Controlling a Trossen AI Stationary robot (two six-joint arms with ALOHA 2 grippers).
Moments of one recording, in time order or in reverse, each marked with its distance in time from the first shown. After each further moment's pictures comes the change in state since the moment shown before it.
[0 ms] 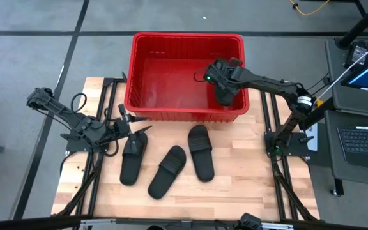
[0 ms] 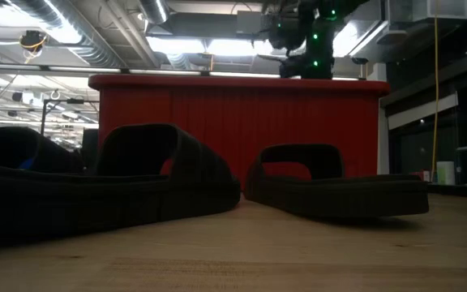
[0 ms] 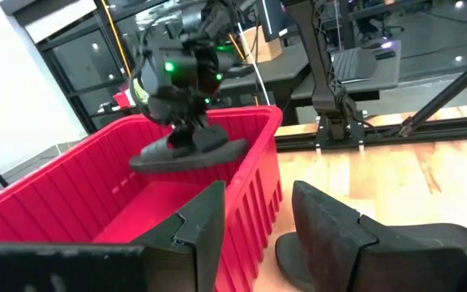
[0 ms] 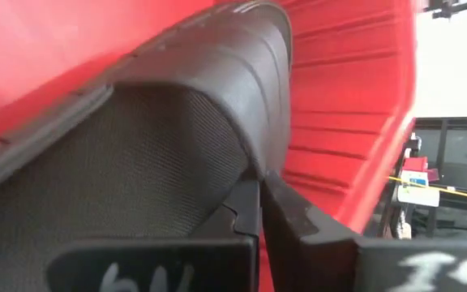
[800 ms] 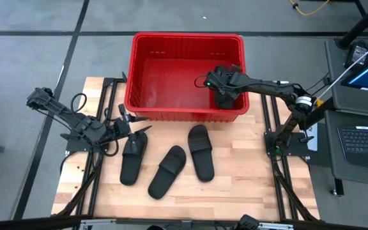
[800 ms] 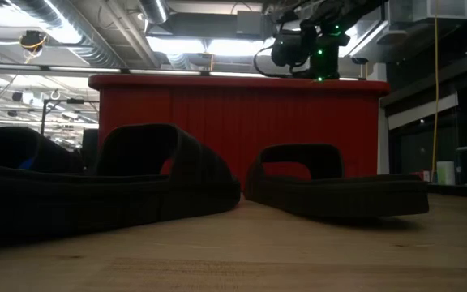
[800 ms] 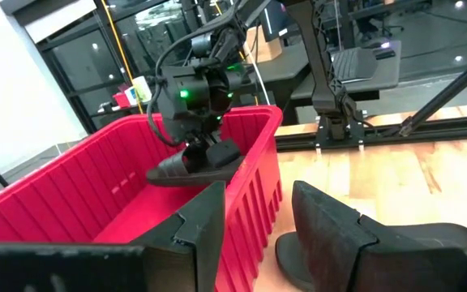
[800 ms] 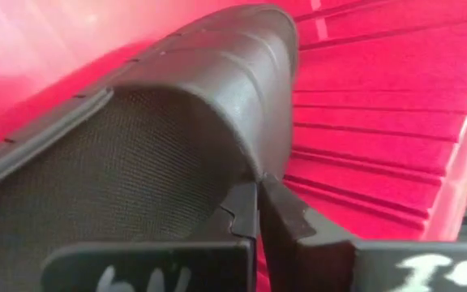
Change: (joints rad) left arm 0.000 0.000 0.000 -0.001 0.000 0.000; right arm 0.000 0.000 -0.127 0.062 -0.053 0.074
